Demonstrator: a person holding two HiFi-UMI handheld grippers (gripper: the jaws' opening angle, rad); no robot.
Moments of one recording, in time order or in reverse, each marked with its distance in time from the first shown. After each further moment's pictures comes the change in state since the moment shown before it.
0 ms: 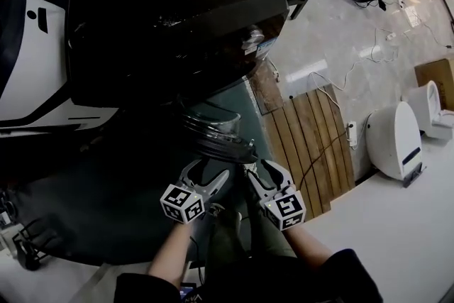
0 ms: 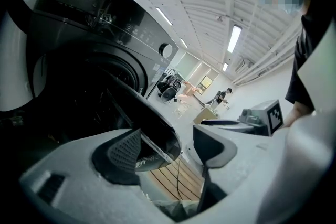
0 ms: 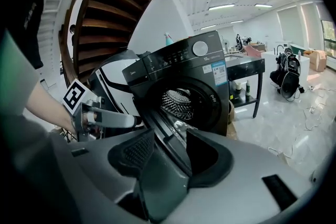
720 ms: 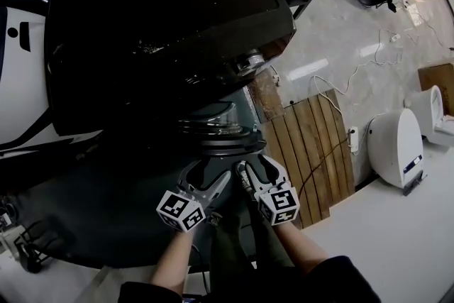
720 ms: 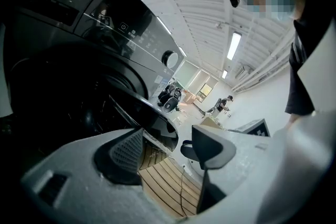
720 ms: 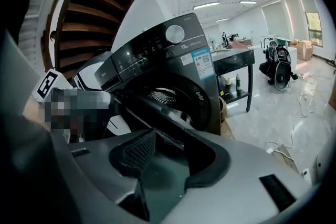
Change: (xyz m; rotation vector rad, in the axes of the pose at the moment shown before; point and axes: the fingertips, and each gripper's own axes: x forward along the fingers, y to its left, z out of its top) left arm 0.066 0.022 0.062 -0.001 -0.100 -0.014; right arm 0.080 -0.082 0.010 0.120 -0.022 -0.090
